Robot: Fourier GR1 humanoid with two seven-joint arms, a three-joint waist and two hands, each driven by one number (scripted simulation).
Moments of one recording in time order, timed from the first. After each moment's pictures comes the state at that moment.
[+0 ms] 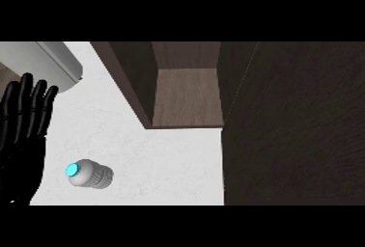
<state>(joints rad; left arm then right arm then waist) -0.01 0.10 -0.01 -2.10 0.00 0.00 0.00 -0.01 -0.11 0.00 -2.10 0.02 -0.01 0.00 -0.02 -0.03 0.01</state>
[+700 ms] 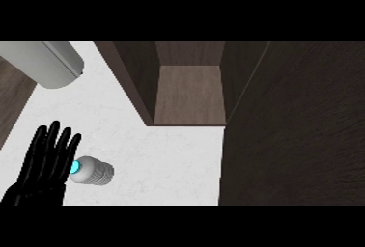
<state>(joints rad) 0.32 0.01 -0.15 -2.20 0.19 0.08 0.15 0.28 -0.03 0.10 -2.23 -0.21 0.06 0.12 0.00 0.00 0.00</state>
